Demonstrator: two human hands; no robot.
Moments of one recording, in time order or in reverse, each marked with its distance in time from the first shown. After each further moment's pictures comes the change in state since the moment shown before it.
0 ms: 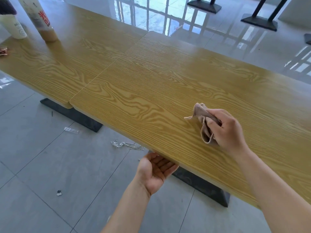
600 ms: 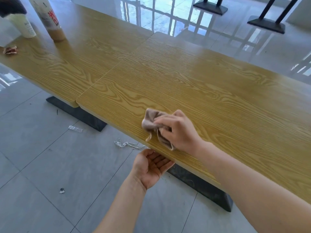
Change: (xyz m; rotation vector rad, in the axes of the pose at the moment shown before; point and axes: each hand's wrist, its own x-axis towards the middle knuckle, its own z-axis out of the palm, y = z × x) left_hand -0.001 0.026 -0.007 0.017 0.003 0.063; right_hand 0.009 -0.070 0.092 -0.083 -0.291 -0.505
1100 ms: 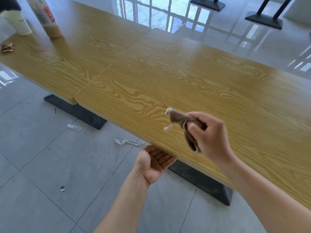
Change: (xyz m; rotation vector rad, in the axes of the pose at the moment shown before) left_hand 0.001 -0.008 0.004 0.027 -0.001 -0.001; right_hand -0.058 -0.015 -0.049 0.422 0.292 0.296
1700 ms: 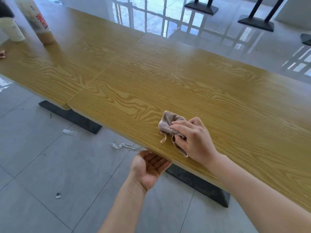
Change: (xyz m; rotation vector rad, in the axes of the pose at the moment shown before) left_hand 0.000 -0.007 0.003 -0.049 0.045 0.007; right_hand 0.008 0.051 0.007 -0.557 -0.067 -0.331
